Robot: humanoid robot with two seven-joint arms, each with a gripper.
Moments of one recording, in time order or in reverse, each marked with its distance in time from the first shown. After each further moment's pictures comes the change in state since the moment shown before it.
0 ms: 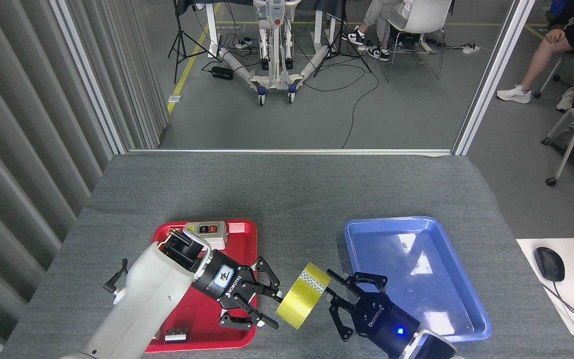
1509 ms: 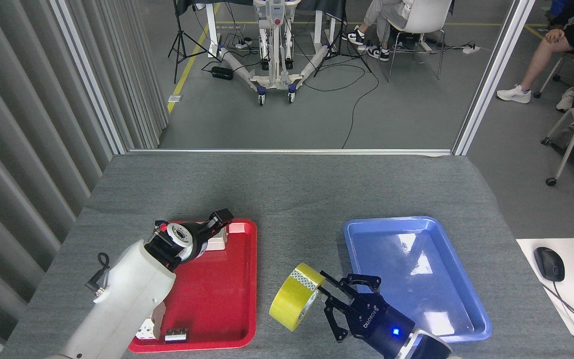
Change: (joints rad) left arm 0.009 0.071 0.011 -0.035 -0.222 -0.402 1.119; right arm 0.000 0.007 0.012 -0.018 -0.043 -0.027 0.015
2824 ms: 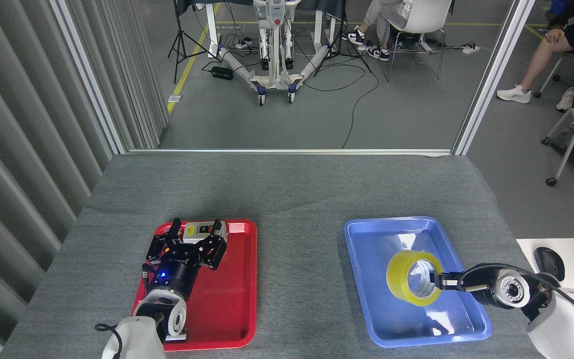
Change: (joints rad) left arm 0.354 -0.103 0.325 -0.133 -0.937 -0.570 0.626; right arm -0.214 -0.269 -0.160 0.170 -0.920 0.256 1.242
